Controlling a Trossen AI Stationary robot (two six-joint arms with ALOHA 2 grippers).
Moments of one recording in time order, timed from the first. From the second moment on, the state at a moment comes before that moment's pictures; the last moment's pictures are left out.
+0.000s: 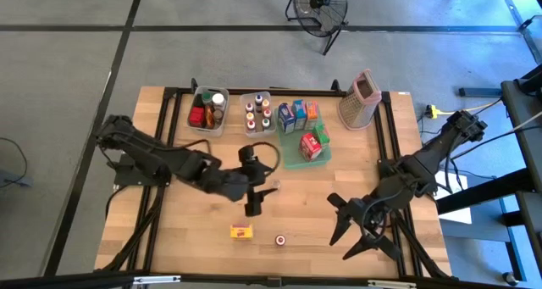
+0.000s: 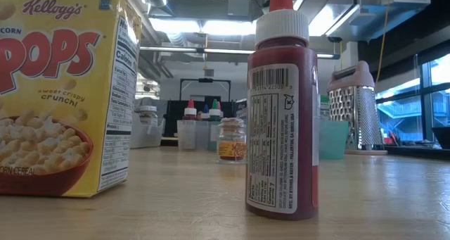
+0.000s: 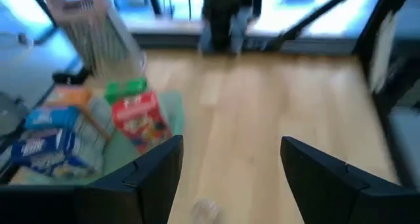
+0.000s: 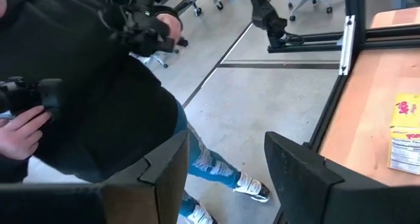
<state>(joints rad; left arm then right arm) -0.40 1.56 1.49 -0.55 -0.56 -0.29 0.68 1.28 1.27 -0.28 -0.17 0.46</state>
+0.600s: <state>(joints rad) -0.19 1.81 1.49 -0.74 -0.17 -0.20 0.70 1.28 1.27 -0.34 -0.15 0.46</state>
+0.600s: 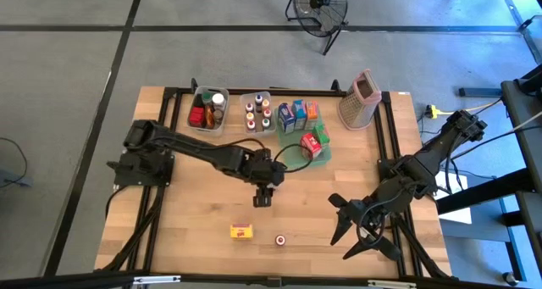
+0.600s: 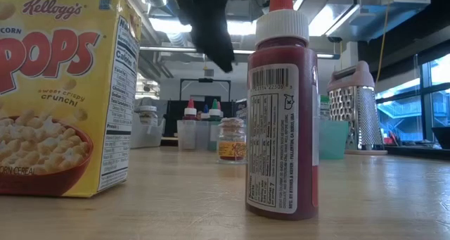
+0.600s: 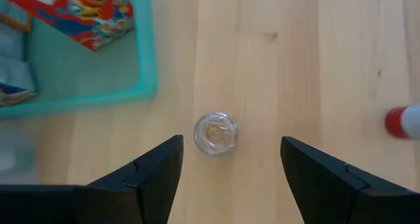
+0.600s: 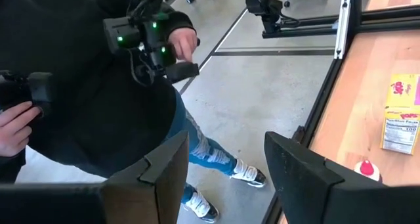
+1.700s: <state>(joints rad) -0.14 1.99 1.49 -0.65 -0.13 -0.17 0.70 1.28 1.27 -0.37 -0.13 0.46</state>
